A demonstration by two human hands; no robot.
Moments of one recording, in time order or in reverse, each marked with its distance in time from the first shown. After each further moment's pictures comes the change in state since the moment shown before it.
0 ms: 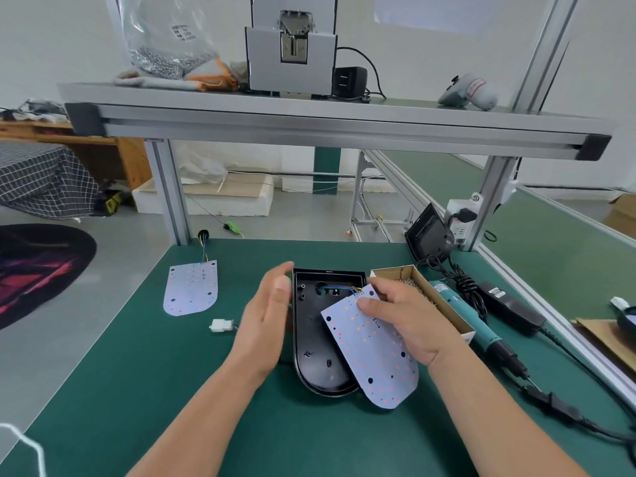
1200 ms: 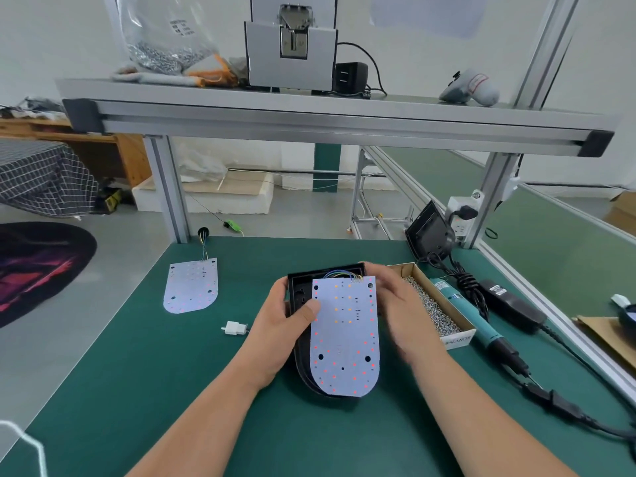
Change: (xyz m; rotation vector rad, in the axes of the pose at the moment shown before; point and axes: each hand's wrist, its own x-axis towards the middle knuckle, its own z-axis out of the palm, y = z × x) left_hand 0.001 -0.008 0.011 -0.294 -0.212 -0.070; right_hand 0.009 0.009 0.026 -0.111 0.330 -0.131
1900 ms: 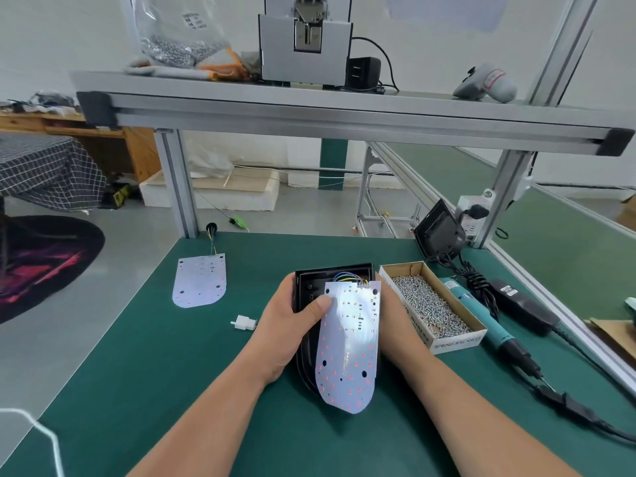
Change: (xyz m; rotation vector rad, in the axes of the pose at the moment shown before) left_hand 0.000 0.006 -0.002 -0.007 -0.012 0.028; right_hand -0.010 -0.003 0.028 -0.105 -0.165 -0.198
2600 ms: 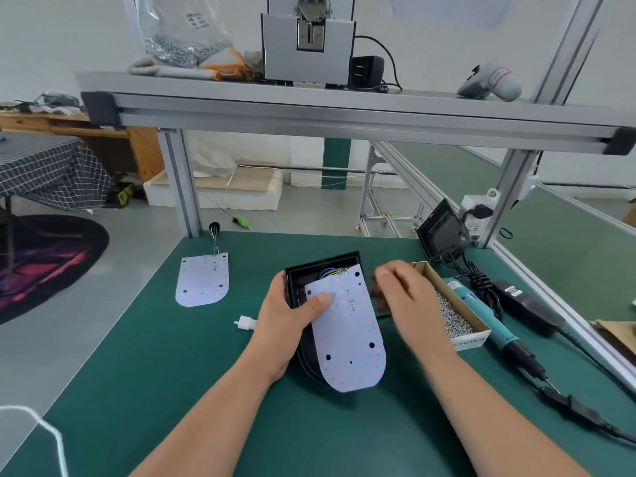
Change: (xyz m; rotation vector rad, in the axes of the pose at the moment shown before) left_hand 0.003 -0.006 0.002 -0.086 0.150 -0.020; right_hand 0.005 0.006 -0.027 -0.149 0.219 -0.007
